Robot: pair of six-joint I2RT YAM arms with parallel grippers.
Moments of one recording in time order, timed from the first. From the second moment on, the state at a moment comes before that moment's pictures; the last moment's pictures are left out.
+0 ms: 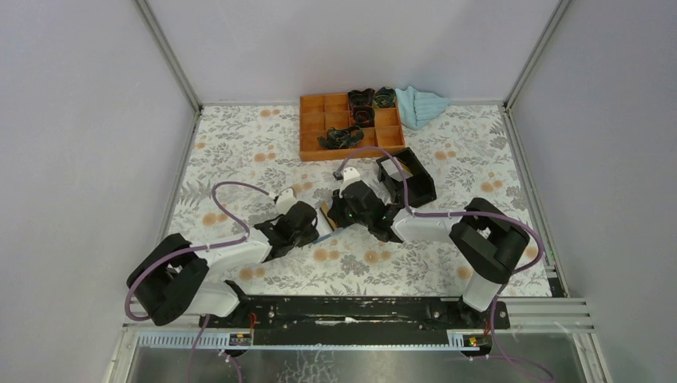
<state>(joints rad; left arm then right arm) -0.75 1.33 0.49 -0.08 -0.30 -1.06 0.92 1.72 0.88 0.27 0.07 0.48</state>
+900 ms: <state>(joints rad) -0.75 1.36 0.51 -0.08 -0.32 -1.03 0.85 1.78 0.83 0.38 0.02 0.54</state>
